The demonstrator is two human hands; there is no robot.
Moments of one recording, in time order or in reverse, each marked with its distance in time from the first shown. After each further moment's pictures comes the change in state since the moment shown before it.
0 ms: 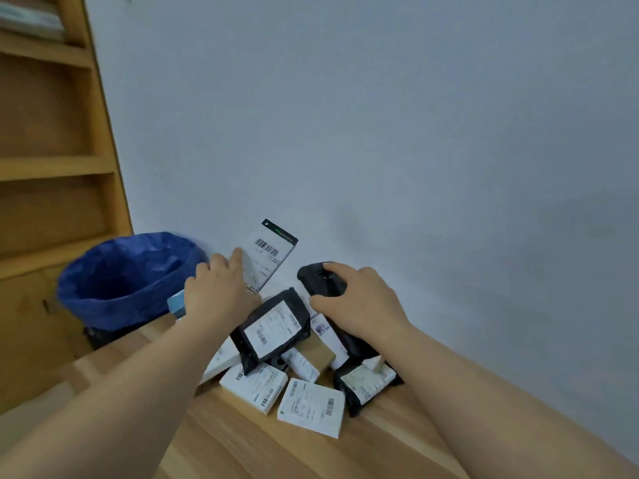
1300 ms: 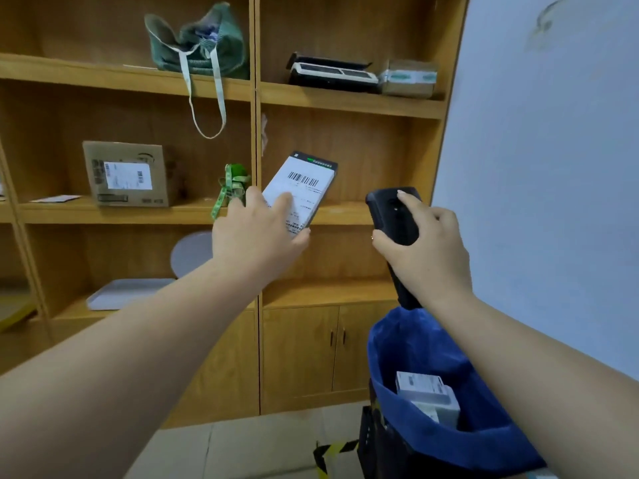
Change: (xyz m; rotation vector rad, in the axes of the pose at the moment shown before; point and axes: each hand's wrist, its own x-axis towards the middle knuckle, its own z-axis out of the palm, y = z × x) left_hand 0.229 -0.646 -0.109 0.384 0.411 -0.504; right_hand 0.325 -0.585 0.395 0.440 0.132 -0.674
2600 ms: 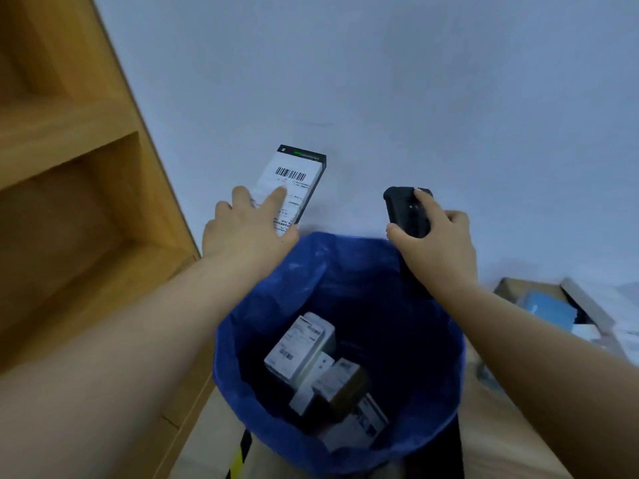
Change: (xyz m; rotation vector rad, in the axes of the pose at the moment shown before) left_hand 0.235 0.346 0.472 -0.590 -0.530 0.936; right_hand 0.132 0.363 0.123 -0.456 0.539 1.047
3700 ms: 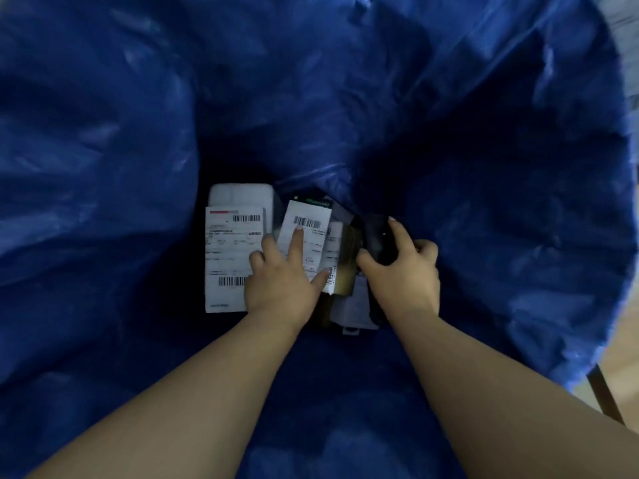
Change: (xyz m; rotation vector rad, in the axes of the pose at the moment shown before) left_hand -0.019 -0.007 0.429 0.022 -0.952 0.430; right_hand -0.076 0.253 0.277 -0.232 -0.013 1.060
